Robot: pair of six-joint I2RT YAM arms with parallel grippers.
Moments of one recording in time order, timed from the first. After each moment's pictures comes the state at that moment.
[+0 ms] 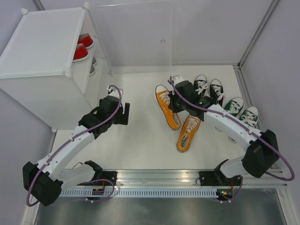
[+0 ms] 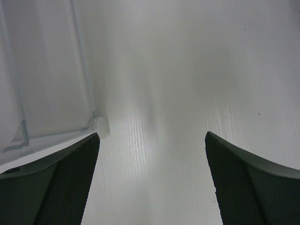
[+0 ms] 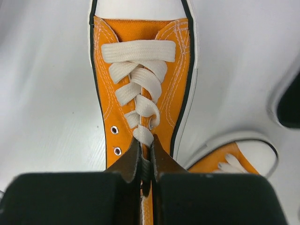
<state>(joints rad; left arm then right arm) -0.56 1.06 0.92 -0.62 -0.35 -0.23 0.63 1.35 1.14 -0.49 0.11 0.29</state>
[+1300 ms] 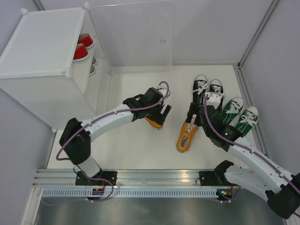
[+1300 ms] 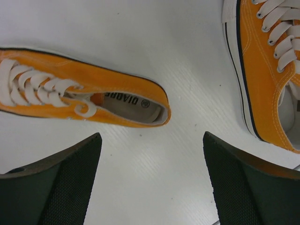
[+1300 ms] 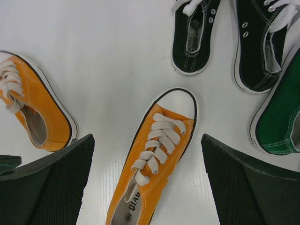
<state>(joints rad) -0.82 1.58 1.26 -0.54 -0.07 -0.19 0.62 0.96 0.77 -0.40 0.47 0.47</state>
